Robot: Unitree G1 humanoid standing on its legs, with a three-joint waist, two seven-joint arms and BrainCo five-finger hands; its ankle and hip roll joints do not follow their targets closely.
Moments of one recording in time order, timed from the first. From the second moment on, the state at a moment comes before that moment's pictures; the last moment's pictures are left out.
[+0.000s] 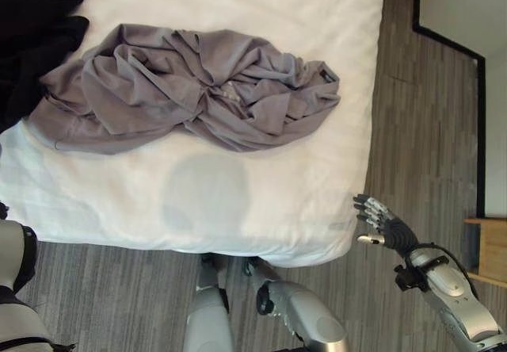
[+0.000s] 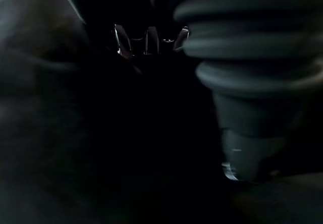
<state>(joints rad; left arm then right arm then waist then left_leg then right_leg) -1.17 1.18 -0.48 1.18 0.24 0.10 0.15 0.12 -0.59 0.20 -0.07 0.41 -0.10 0.16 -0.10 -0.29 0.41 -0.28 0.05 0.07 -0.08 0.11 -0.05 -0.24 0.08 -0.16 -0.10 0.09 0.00</state>
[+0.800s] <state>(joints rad) 0.19 0.60 0.17 -0.07 -0.27 -0.09 0.07 -0.56 -0.93 0.25 0.07 -0.04 -0.10 0.05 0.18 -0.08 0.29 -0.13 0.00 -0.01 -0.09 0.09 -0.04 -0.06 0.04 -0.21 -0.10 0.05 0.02</state>
